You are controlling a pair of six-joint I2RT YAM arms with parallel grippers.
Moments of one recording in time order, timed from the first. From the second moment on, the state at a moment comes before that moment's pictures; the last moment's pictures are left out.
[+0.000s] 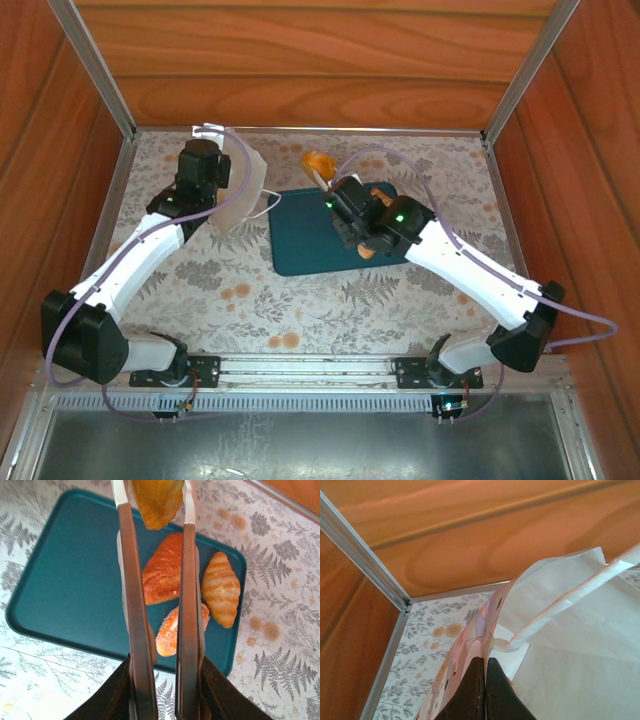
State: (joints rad) left arm -0.39 1.32 1.11 -0.20 -0.50 0.05; right arm 0.96 1.42 1.47 -1.09 0.50 0.26
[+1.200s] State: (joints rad) left arm -0.35 1.29 1.10 -0.21 -0.49 0.05; right arm 1.05 1.72 1.48 -1.08 0.59 0.28
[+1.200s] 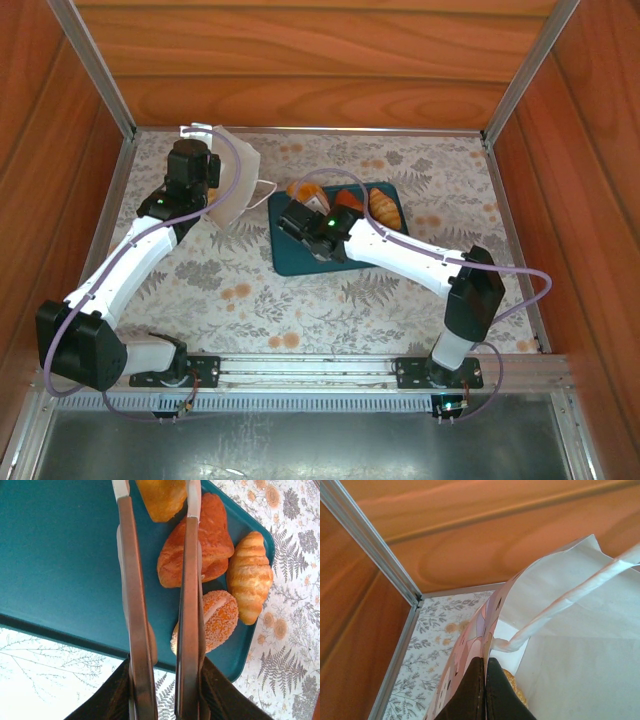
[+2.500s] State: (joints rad) left arm -0.35 1.29 1.10 -0.21 -0.48 0.05; right arm 1.10 1.71 1.51 -1.17 0.53 0.30
